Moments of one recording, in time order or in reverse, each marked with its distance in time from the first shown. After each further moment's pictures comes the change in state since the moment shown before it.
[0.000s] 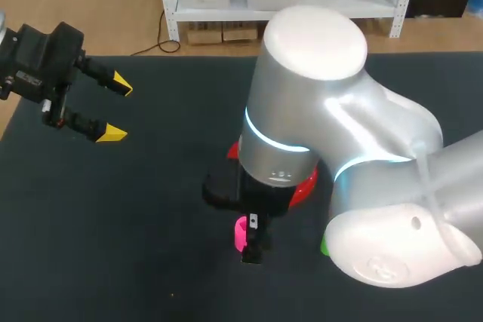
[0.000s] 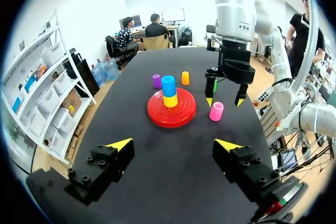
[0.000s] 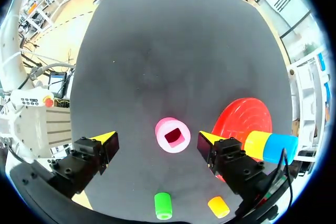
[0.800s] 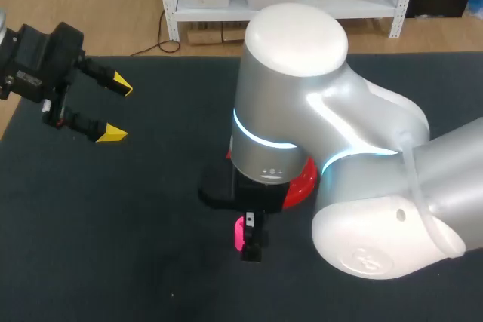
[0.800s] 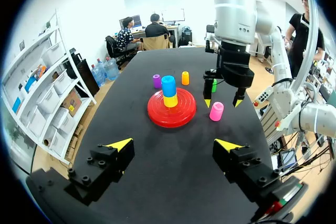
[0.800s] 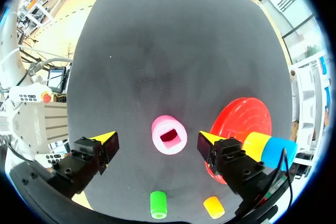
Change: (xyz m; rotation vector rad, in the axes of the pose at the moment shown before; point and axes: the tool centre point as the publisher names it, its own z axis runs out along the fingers) left arm 0.000 0.000 0.000 0.000 0.000 0.000; right arm -0.001 -0.004 0.004 -0.009 0.045 -0.023
